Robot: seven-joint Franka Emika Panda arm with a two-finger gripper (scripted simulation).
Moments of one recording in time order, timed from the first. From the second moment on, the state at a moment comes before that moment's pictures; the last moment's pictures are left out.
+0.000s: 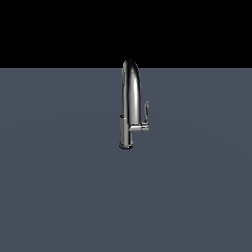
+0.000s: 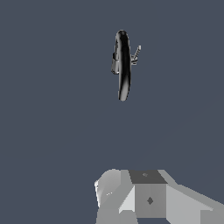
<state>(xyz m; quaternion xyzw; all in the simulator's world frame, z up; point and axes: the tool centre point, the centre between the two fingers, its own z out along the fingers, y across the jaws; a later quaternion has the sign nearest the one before) -0.255 0.000 0.492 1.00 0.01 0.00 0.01</state>
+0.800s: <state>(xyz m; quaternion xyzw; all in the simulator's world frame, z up) -0.230 0.001 0.489 1.00 -0.02 -0.03 -0.02</state>
